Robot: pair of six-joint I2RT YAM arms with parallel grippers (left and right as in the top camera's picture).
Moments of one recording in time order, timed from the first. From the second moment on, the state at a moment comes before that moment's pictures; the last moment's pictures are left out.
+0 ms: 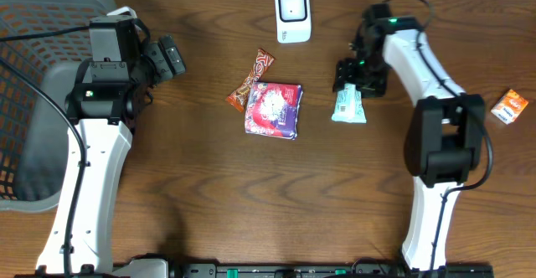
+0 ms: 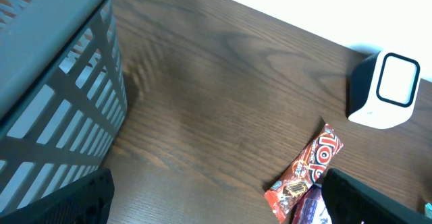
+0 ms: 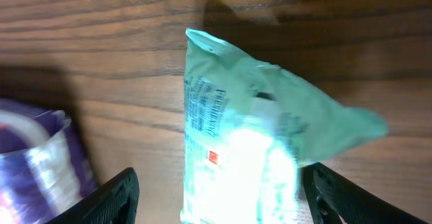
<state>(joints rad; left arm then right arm) 0.00 1.41 1.31 -0.65 -0.04 -0.36 0.10 2.27 1.88 -1.14 -0.30 0.22</state>
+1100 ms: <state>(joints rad) 0.00 1.41 1.31 -0.65 -0.04 -0.36 -0.08 2.25 1.57 -0.87 -0.78 0.02</state>
